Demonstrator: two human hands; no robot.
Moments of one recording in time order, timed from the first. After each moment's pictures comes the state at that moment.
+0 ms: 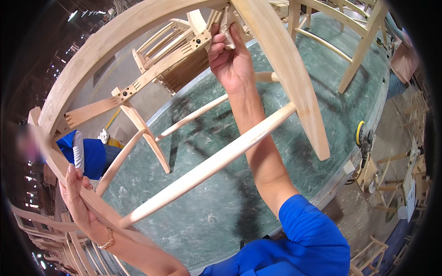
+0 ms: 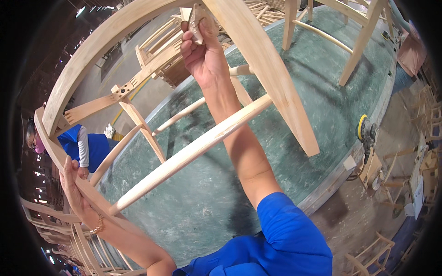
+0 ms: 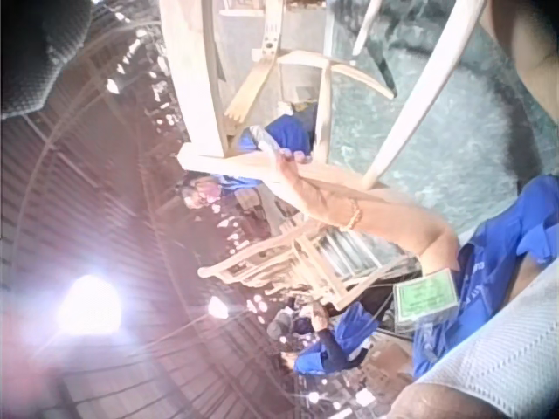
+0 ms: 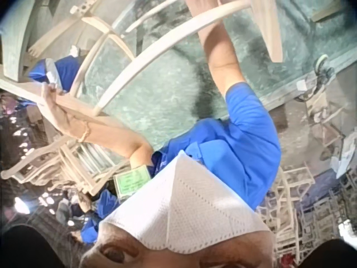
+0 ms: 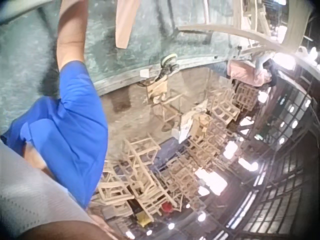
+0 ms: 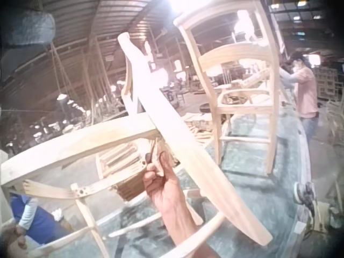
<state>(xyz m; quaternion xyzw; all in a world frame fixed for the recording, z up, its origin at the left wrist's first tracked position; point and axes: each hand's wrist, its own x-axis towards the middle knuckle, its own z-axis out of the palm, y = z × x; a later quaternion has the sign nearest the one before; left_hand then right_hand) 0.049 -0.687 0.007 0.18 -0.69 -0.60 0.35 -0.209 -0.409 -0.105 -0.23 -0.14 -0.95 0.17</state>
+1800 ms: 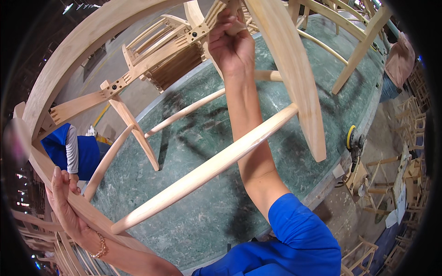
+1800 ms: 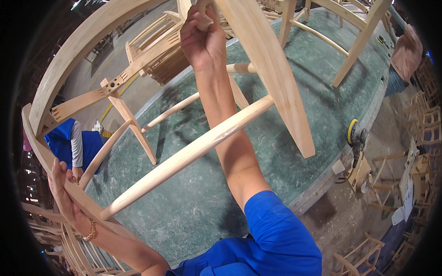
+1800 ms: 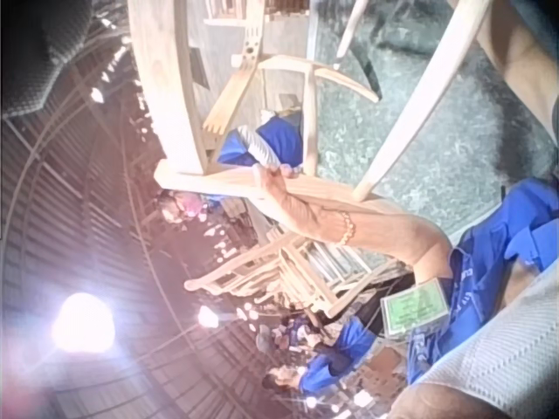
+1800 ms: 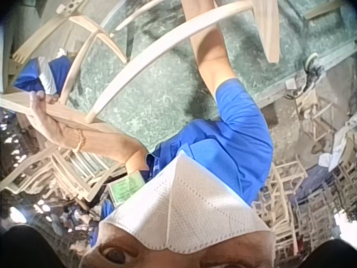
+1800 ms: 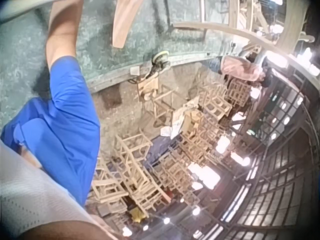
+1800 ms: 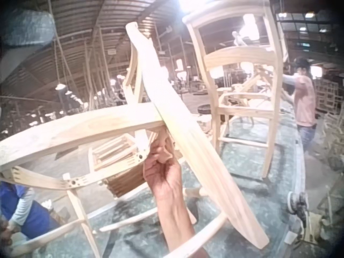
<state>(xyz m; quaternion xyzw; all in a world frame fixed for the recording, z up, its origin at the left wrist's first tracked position) 0.048 -0.680 0.007 0.21 -0.67 -0.61 0.37 -0.241 -0.406 -0.100 -0.21 -0.22 -0.94 0.17</state>
